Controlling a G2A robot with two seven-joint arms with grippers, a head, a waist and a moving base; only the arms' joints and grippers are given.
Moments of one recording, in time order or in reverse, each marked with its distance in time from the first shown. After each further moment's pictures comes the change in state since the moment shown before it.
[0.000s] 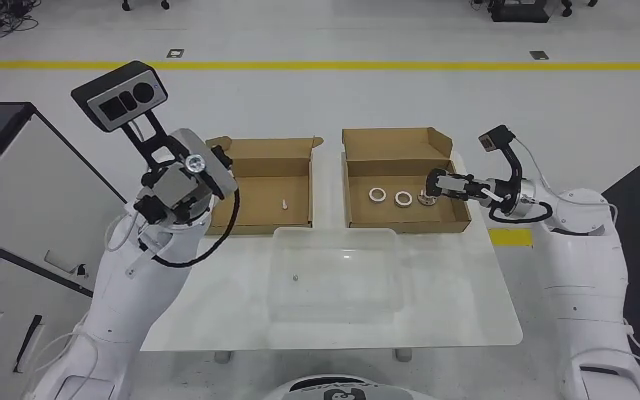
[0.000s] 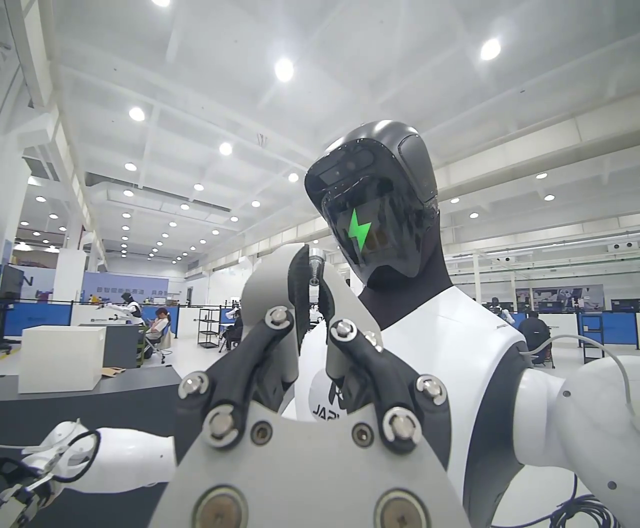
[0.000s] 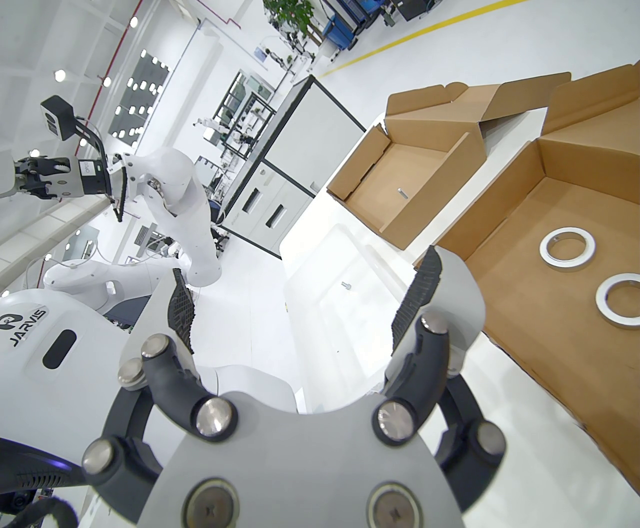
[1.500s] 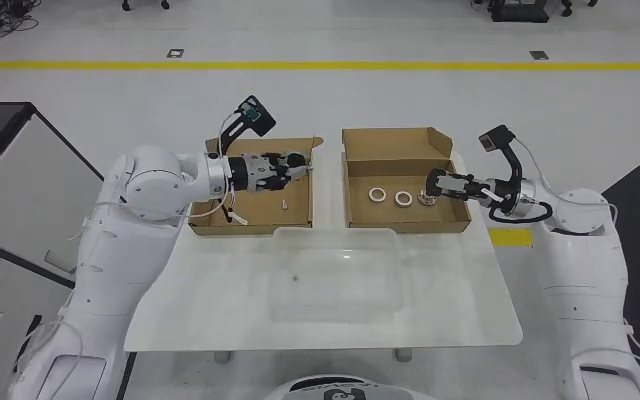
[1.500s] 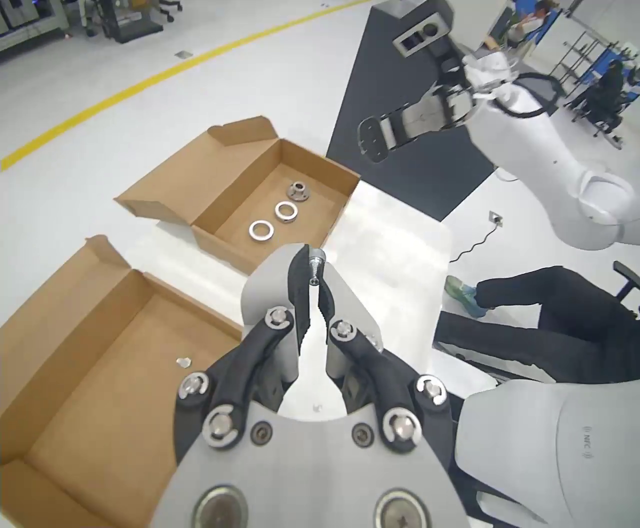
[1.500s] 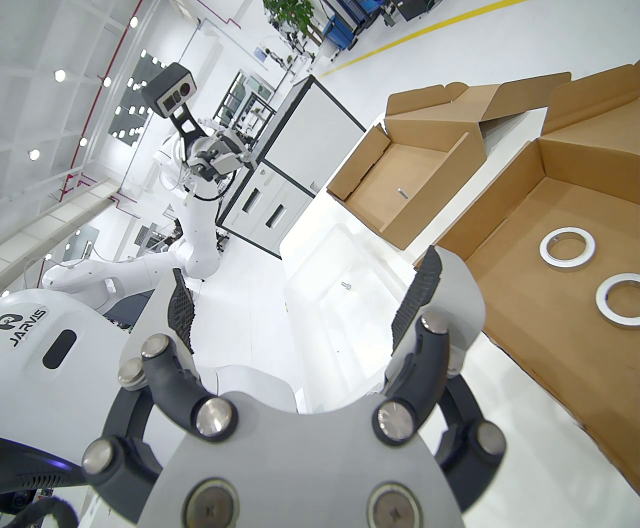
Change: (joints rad) left arm -0.108 0.039 -0.010 0.213 1.247 0.499 -0.241; right arm 0.000 0.000 0.000 0.000 0.000 0.000 0.000
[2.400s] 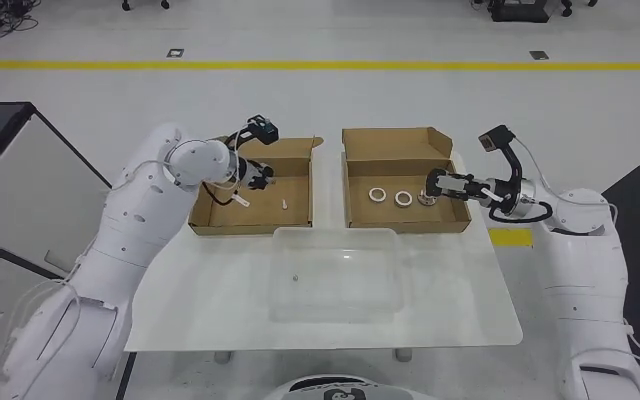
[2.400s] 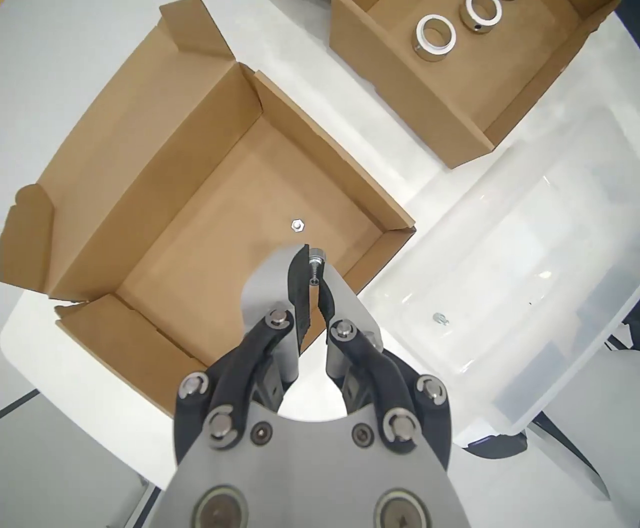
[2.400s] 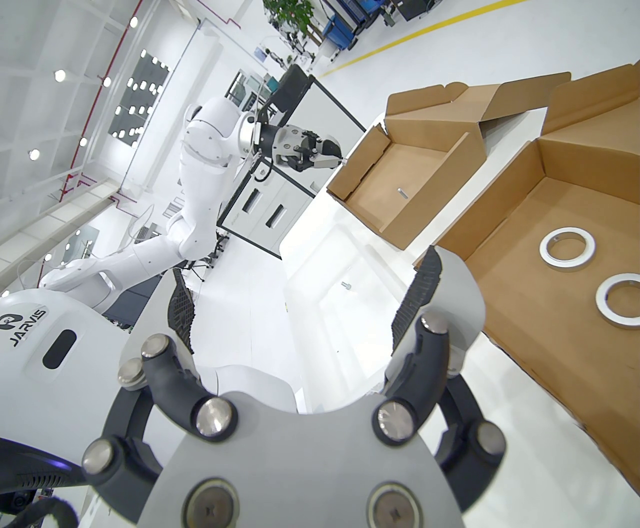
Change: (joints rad) left arm -0.284 -0.036 0.286 0.451 0.284 0.056 -0.177; right arm 0.000 0.000 0.000 0.000 0.000 0.000 0.000
